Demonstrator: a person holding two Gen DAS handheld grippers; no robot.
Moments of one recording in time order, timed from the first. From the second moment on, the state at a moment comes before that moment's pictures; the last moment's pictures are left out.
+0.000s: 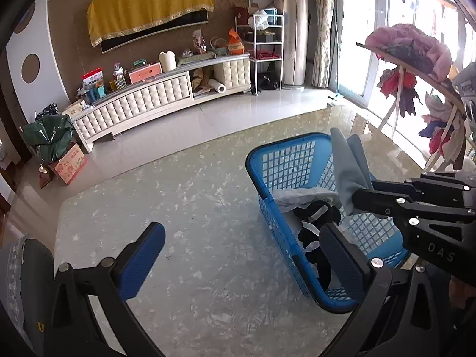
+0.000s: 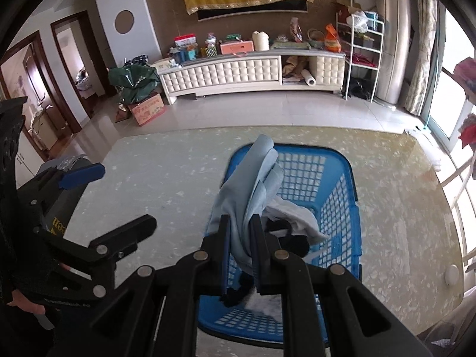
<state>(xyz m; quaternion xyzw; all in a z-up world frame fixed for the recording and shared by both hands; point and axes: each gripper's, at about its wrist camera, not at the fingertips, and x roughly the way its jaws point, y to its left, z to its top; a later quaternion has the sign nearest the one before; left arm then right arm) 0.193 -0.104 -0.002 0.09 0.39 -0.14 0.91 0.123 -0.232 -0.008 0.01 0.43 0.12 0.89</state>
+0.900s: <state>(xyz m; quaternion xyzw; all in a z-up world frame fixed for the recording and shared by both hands) 0.230 -0.120 -0.050 0.09 0.44 -0.16 0.88 0.172 -0.231 -0.074 0.03 0.53 0.08 0.84</state>
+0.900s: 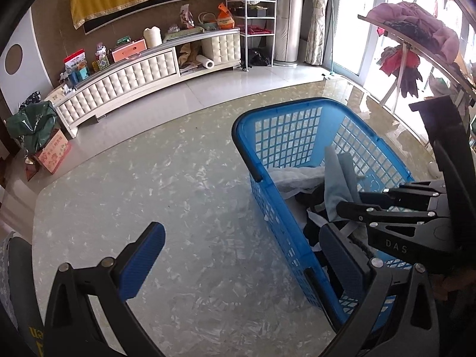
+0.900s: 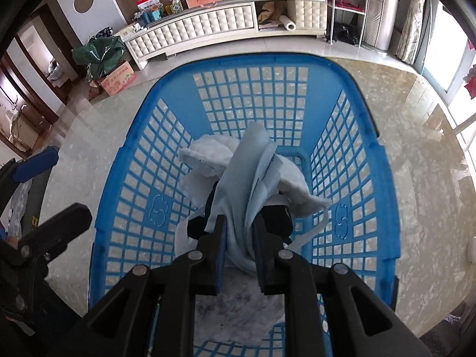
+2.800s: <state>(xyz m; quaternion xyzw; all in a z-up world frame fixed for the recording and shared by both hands) 0.035 0.028 0.056 0.00 0.27 -0.07 0.96 0.028 -0.140 0.035 -0.04 0.30 0.15 0.94</state>
